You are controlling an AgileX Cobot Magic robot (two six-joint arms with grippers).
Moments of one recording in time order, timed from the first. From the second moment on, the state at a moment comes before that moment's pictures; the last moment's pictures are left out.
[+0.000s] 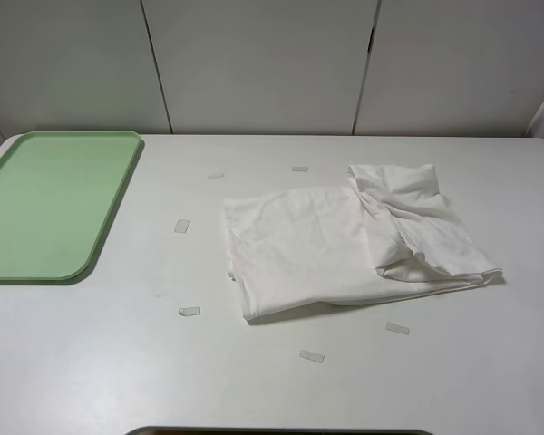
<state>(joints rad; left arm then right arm) 0.02 0.32 -0.63 -0.07 1.07 -0.02 -0.05 0.00 -0.49 -0.08 1.02 0.07</state>
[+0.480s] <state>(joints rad) 0.02 1.01 -0.88 -0.23 0.91 0.07 -0.05 0.00 -0.49 -0.08 1.02 0.07</state>
